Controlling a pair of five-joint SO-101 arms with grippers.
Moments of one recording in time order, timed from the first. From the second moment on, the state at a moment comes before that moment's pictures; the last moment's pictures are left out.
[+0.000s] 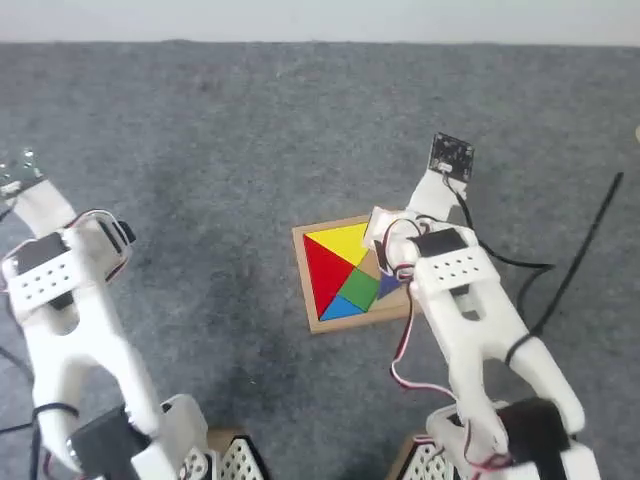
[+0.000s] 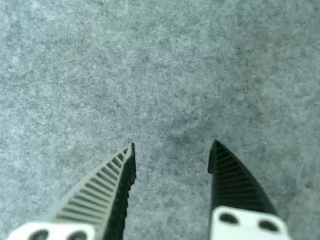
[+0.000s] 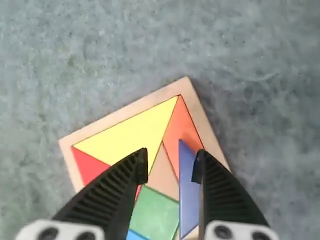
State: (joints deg) left arm -37.4 -18.6 39.5 57.3 8.8; right arm -20.5 -15.2 43.3 39.9 -33.5
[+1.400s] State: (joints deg) left arm -36.0 -19.6 41.2 57.3 7.7; right arm -19.4 -34.3 43.6 59.0 -26.5
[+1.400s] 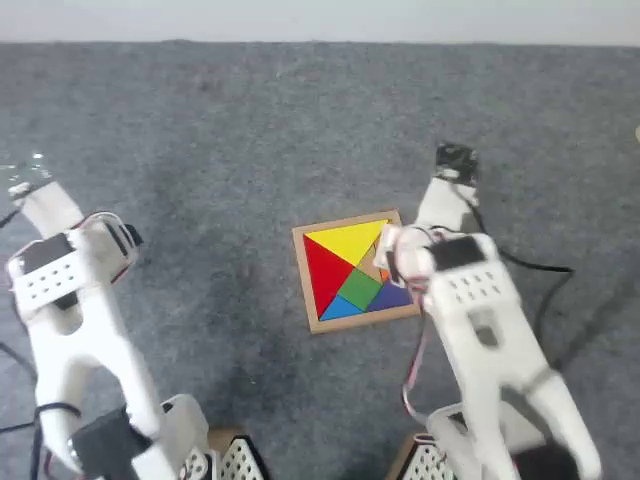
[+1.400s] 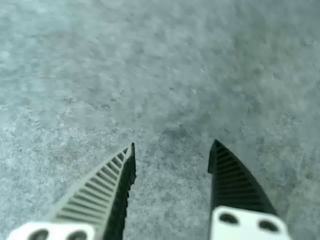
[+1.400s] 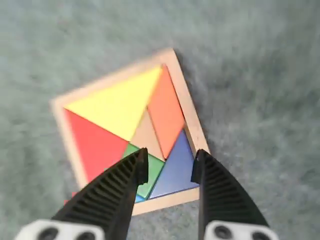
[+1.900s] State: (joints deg) left arm -20.8 -68.3 68.1 55.3 3.1; right arm -7.8 -75.7 70.1 60.0 -6.5
